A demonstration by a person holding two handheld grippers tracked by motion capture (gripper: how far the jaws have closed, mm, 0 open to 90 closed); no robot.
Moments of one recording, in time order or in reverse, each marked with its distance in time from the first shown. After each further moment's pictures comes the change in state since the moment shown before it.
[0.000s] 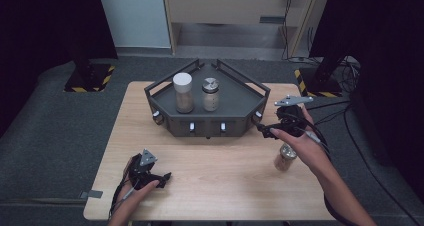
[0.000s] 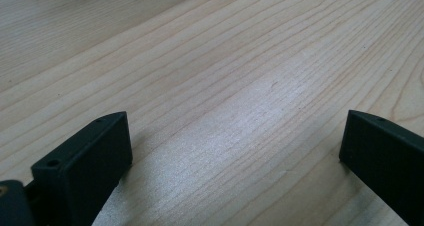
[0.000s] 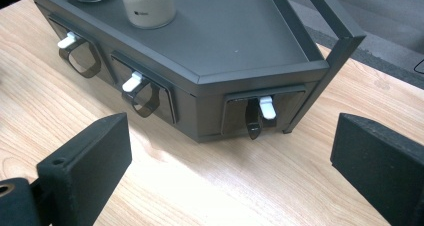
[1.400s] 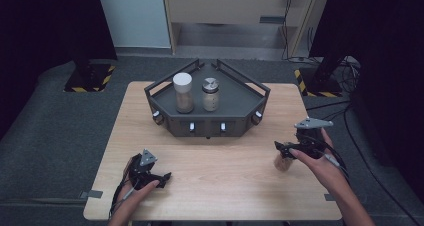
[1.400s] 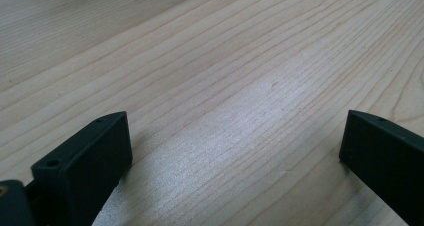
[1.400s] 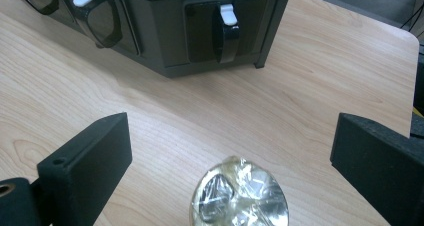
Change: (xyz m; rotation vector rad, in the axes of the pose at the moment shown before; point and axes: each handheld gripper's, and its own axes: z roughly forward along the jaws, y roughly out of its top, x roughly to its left) left arm 0.000 0.000 0.000 0.000 0.002 -0.001; right arm -0.014 -0.068 -0.020 0.042 -0.059 0.035
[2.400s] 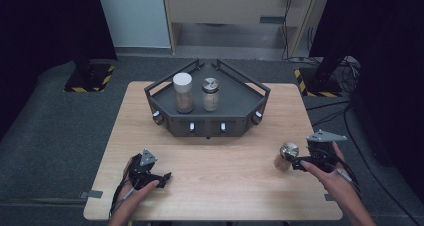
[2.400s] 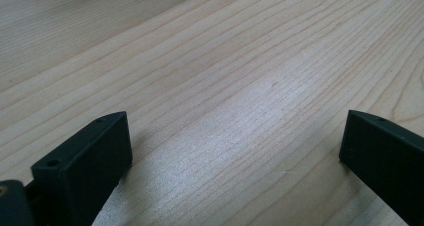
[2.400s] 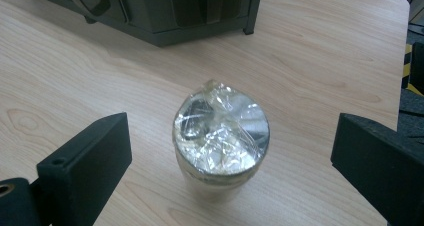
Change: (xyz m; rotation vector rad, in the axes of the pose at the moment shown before) left arm 0.000 0.000 0.000 0.000 0.000 0.000; right arm -0.009 -0.043 -0.017 0.007 -0.009 0.051
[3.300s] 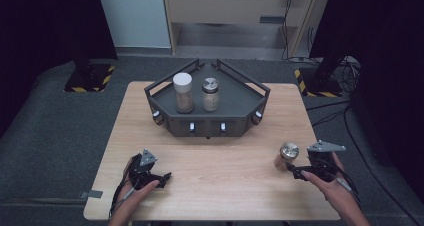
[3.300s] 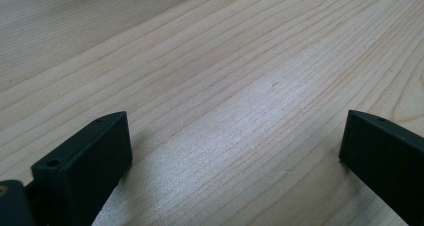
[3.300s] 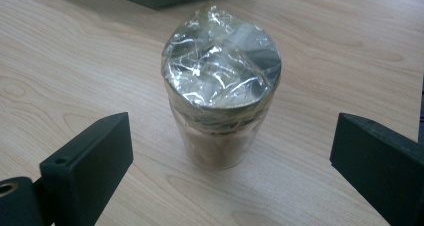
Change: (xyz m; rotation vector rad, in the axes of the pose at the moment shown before) left arm 0.000 0.000 0.000 0.000 0.000 0.000; right arm -0.003 -0.026 0.010 0.042 0.015 0.032
